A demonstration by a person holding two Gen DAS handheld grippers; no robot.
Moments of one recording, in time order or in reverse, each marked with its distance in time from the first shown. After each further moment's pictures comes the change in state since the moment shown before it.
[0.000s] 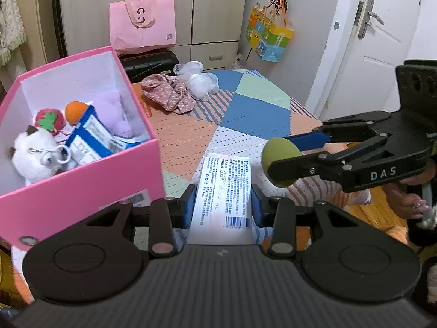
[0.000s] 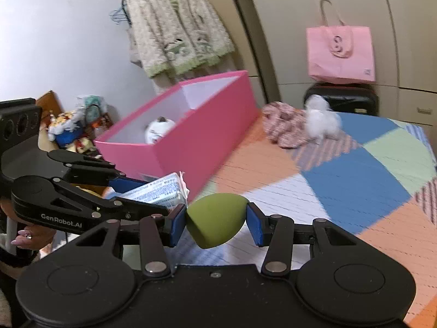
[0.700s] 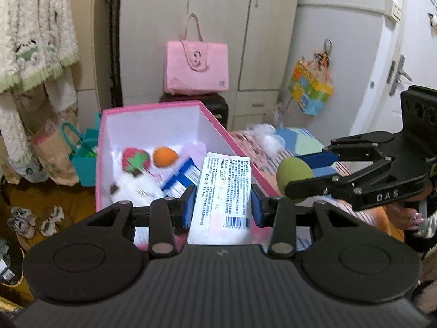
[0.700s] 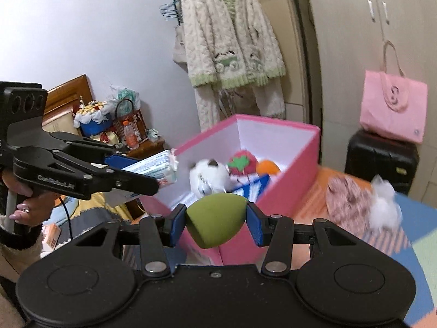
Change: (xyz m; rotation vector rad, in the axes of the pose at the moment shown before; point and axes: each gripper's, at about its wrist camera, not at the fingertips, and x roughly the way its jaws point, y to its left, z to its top) left arm -0.078 0.101 0.027 -0.100 -0.195 0.121; right arm 0.057 0.069 0.091 -0.209 -0.029 0.080
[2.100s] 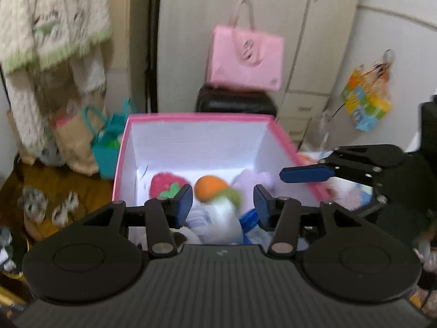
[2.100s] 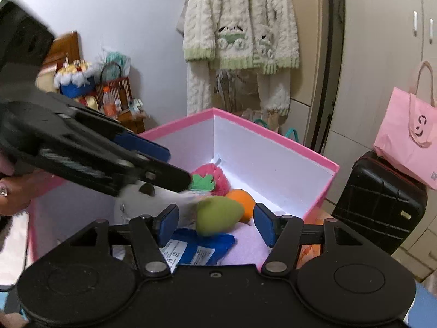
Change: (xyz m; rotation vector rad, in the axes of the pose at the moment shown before) left arm 0.103 0.059 0.046 -0.118 0.039 0.127; right arm 0.122 -0.051 0.049 -0.156 0.096 -0.046
